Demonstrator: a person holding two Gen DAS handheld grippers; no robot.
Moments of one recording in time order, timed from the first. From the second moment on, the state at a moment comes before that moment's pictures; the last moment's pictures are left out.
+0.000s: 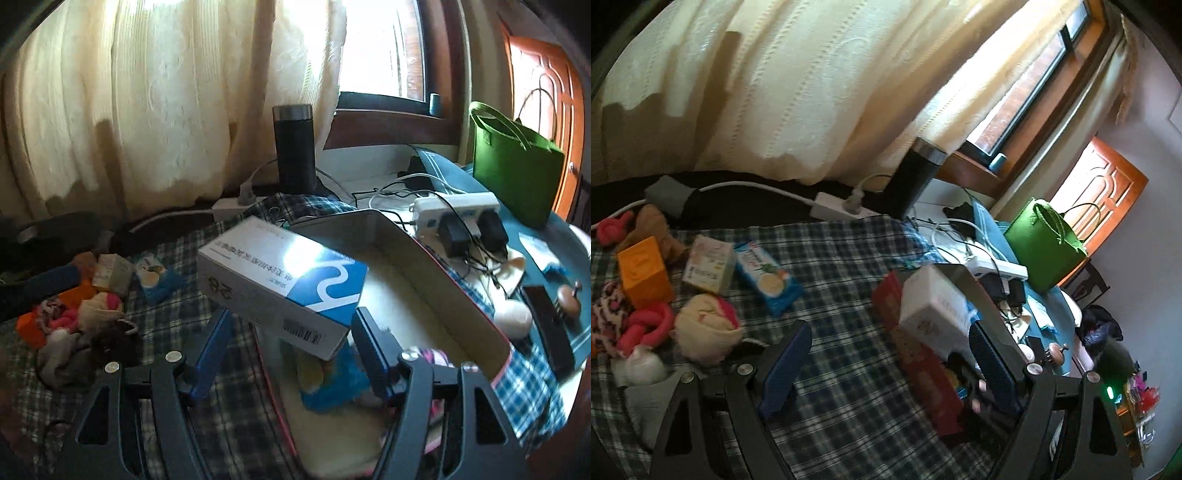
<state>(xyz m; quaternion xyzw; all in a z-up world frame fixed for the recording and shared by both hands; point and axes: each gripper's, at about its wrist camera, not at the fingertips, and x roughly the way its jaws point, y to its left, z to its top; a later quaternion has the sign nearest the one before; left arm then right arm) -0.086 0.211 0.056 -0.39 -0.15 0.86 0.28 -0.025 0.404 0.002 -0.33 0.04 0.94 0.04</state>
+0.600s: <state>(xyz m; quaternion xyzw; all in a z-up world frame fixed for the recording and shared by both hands) -0.084 0.072 0.015 -0.43 -0.17 0.87 0.16 -0.039 0.416 0.011 -0.34 0.07 0.93 0.10</state>
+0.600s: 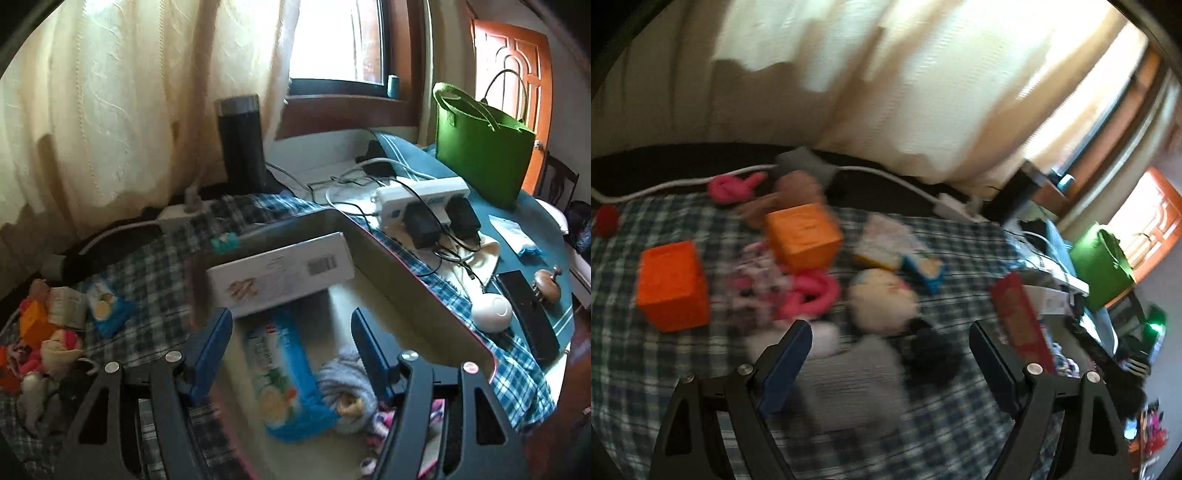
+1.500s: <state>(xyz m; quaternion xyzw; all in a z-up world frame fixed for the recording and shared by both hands) -0.080 -0.044 -0.006 -0.41 -0.26 0.87 0.10 -0.023 0.201 -0.026 -0.44 0.06 0.87 -0.23</state>
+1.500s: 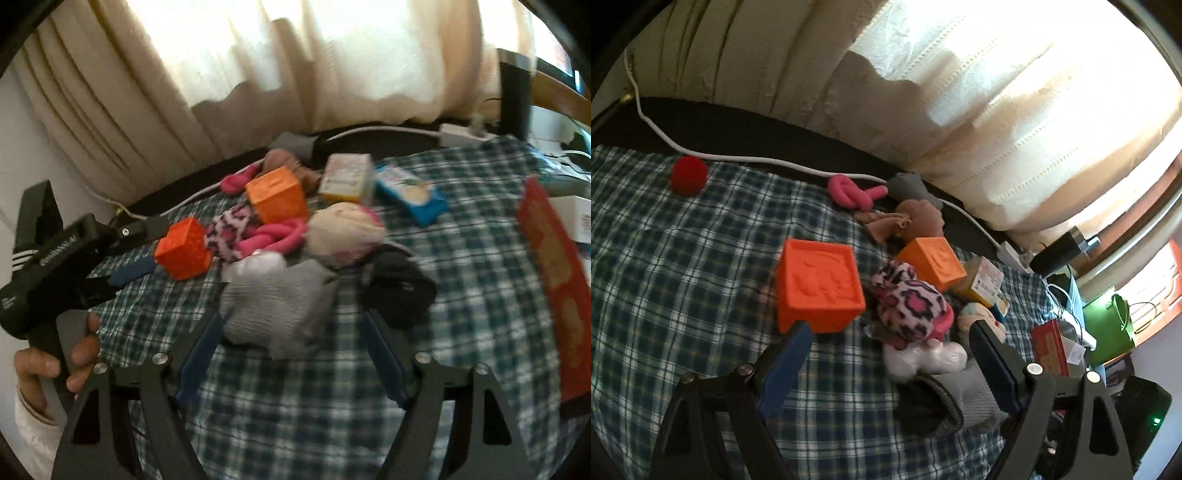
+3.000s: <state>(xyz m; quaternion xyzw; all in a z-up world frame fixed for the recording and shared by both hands) -0.101 -0.044 -0.025 -0.38 -0.16 0.91 0.00 0.005 0.217 -0.015 -0.37 0.04 0.91 -0.17</state>
